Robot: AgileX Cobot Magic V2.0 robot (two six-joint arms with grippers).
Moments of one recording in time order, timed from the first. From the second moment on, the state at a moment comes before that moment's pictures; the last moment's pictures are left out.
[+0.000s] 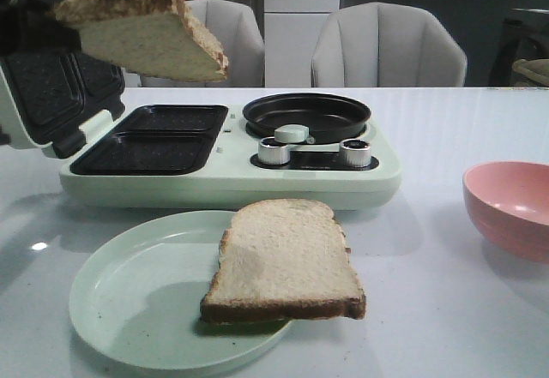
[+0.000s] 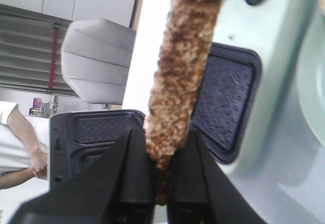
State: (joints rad) left arm -1.00 1.16 -0.62 1.62 0.74 -0.73; right arm 0.01 0.67 -0.61 0.01 0.68 0.00
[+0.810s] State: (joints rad) left arm -0.52 1.70 -1.18 1.69 0.42 -0.69; right arm 0.01 0.67 -0.61 0.01 0.68 0.00
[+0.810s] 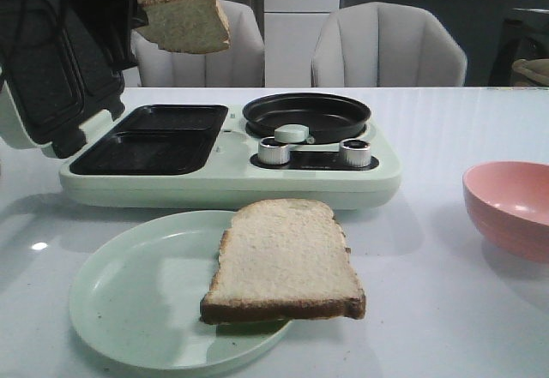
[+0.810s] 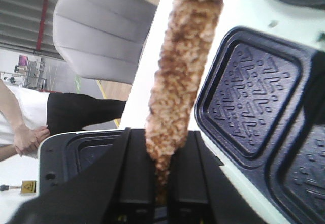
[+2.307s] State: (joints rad) left arm -0.43 1.98 -1.38 1.71 0.35 -0.63; right arm 0.01 0.67 -0.61 0.02 0.68 0.00
